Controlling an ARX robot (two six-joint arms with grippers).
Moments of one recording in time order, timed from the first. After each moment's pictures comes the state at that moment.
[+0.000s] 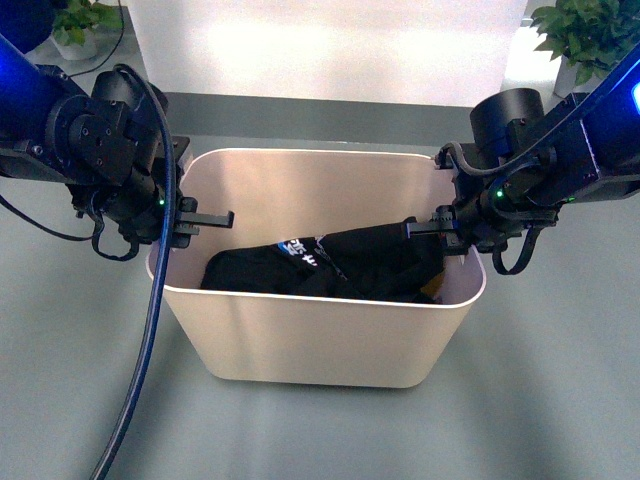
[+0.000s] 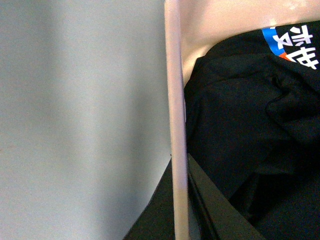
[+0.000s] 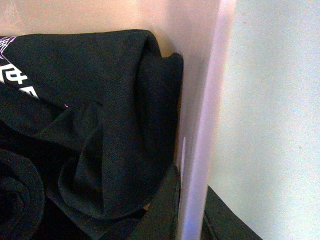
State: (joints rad) left arm -0.10 2.50 1.53 0.03 -0.08 0.02; right arm 0.16 2.55 1.57 0.04 0.06 0.04
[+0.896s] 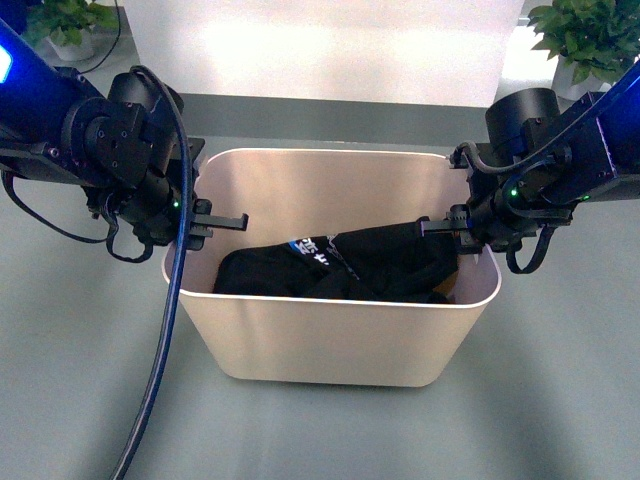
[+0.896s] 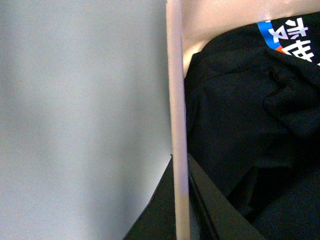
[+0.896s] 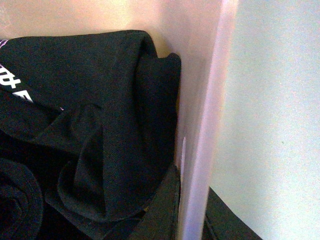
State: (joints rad) left arm -0.12 2.50 1.53 0.04 -0.06 0.02; right arm 0.14 2.55 1.57 0.04 0.07 0.03
